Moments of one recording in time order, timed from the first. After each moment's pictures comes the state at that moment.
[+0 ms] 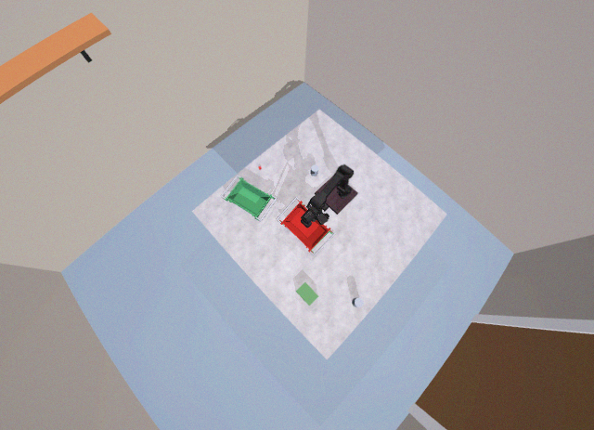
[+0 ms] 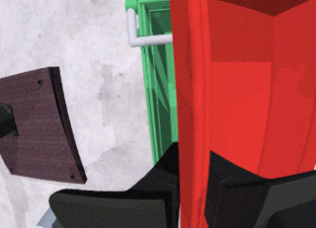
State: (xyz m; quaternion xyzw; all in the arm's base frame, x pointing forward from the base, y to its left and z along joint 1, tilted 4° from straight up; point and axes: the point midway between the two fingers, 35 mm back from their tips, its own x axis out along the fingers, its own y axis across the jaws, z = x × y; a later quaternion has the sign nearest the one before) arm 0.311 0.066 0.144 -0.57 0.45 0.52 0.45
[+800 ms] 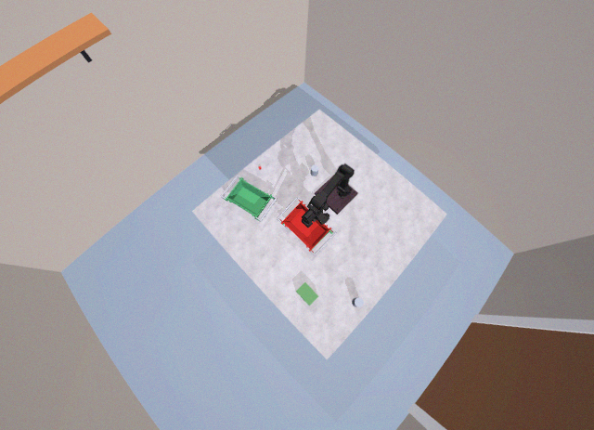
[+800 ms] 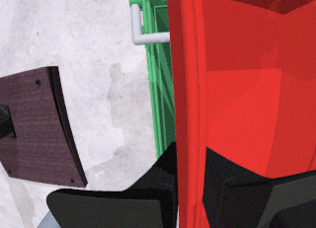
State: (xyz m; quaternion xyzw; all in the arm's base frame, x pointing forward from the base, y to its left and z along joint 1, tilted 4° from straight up) arm 0.305 0.064 0.133 -0.57 0.45 0.52 0.45
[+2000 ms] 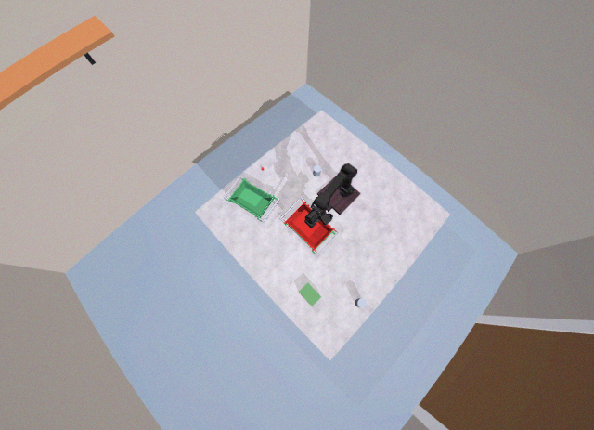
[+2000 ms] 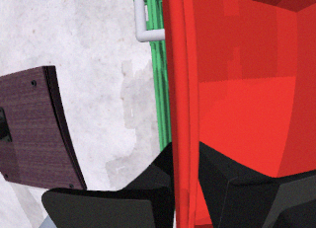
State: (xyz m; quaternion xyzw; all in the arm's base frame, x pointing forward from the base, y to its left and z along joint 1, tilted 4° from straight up) arm 0.300 0.062 0.120 -0.57 0.45 0.52 0.45
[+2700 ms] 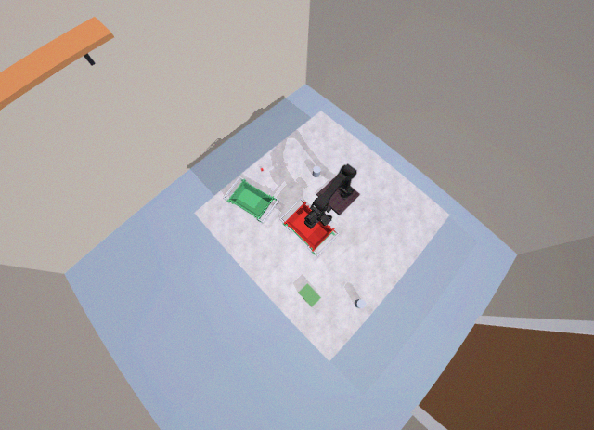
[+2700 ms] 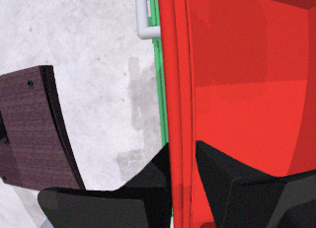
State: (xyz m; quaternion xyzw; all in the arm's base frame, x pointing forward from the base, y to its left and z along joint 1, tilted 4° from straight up) arm 0.297 0.061 0.110 -0.57 0.45 0.52 0.45
